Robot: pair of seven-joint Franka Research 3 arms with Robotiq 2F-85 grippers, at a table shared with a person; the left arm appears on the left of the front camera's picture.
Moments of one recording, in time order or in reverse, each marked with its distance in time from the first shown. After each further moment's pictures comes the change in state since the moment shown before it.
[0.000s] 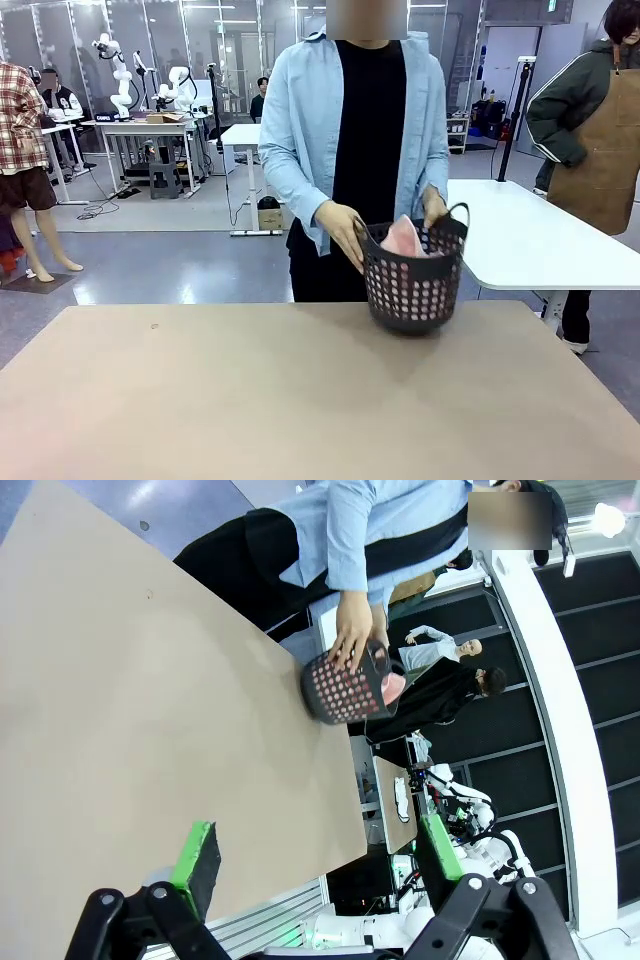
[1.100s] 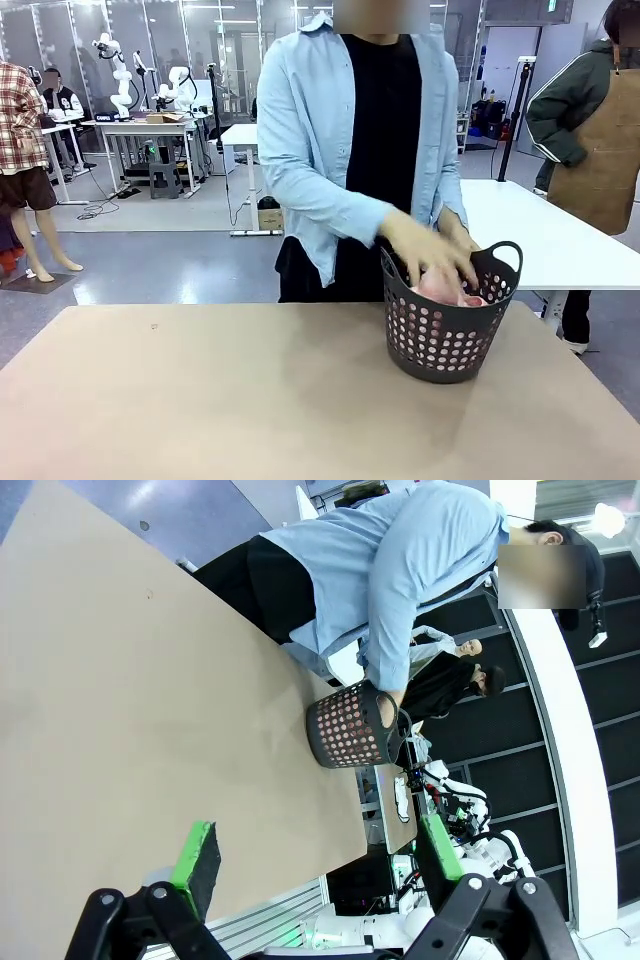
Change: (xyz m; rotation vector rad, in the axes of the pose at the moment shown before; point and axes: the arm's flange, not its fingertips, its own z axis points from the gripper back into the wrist) left arm 0.000 0.000 0.000 0.000 0.000 0.000; right arm 0.000 0.000 0.000 0.001 0.000 0.000
